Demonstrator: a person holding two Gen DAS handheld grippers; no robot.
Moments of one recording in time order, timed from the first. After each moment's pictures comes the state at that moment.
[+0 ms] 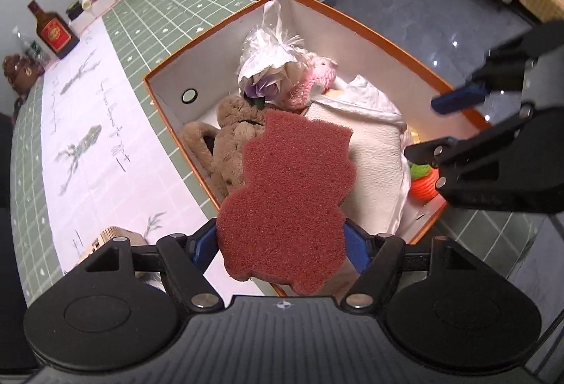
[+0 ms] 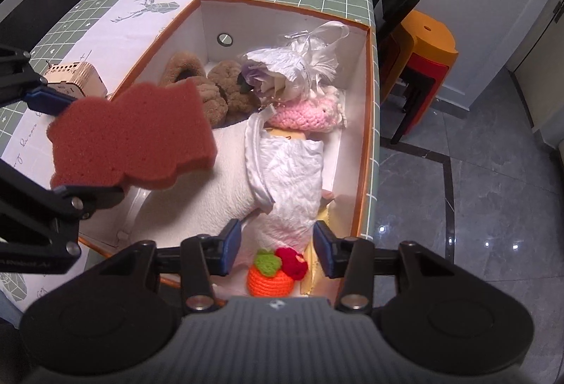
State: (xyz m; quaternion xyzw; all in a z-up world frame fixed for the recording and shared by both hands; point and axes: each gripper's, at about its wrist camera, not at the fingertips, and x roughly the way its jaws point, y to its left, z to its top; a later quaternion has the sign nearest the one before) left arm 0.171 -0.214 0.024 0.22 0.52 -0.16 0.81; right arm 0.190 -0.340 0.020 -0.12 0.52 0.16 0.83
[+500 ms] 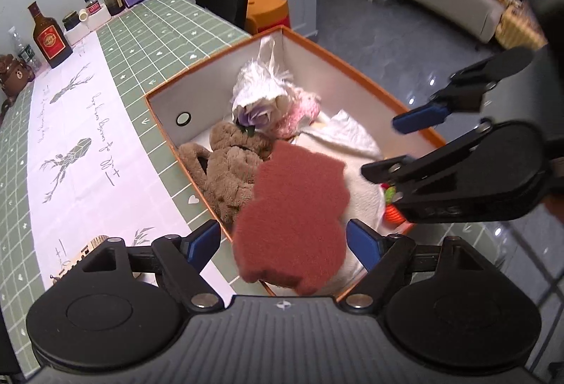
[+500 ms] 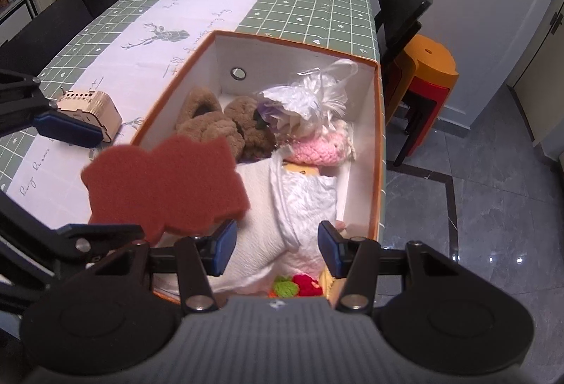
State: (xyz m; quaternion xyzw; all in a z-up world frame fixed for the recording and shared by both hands) left arm 0.159 -0.187 0.049 0.15 0.48 -0.20 0.84; right arm 0.188 -0.321 0.040 -0.11 0.49 0.17 0.85
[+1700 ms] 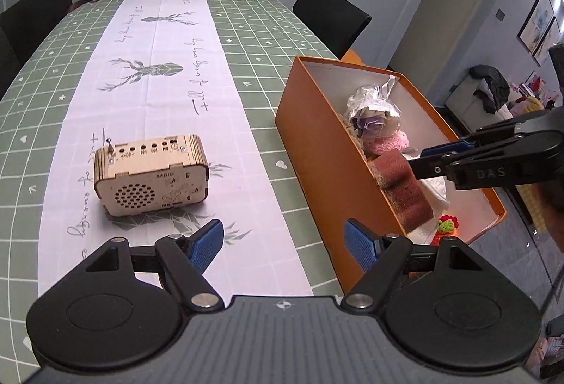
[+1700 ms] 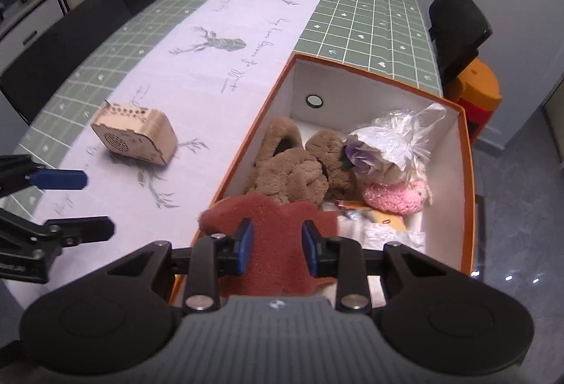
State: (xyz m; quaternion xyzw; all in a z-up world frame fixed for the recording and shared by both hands) left arm 0.118 -0.030 0.014 -0.08 0.43 -0.12 0.89; right arm 0.204 -0.241 0.041 -0.12 0.48 0.22 0.84
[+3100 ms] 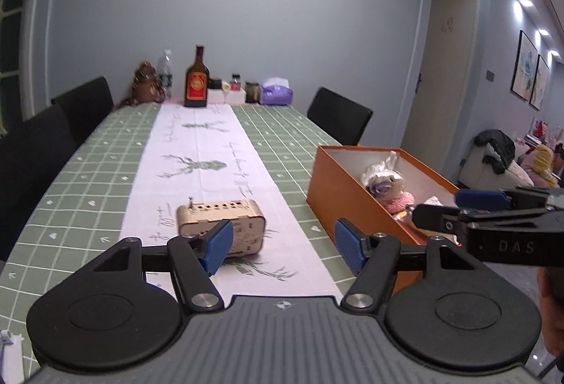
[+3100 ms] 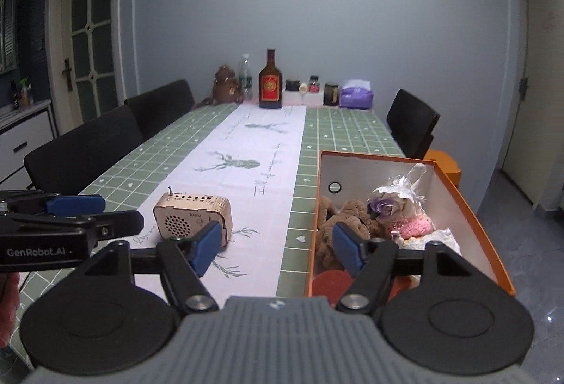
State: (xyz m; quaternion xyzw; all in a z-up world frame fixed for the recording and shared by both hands) left arm 0.008 0.010 0.029 -0.05 0.22 -0.07 0.97; right arm 0.025 -0.196 0.051 -0.02 0.24 0.15 0.96
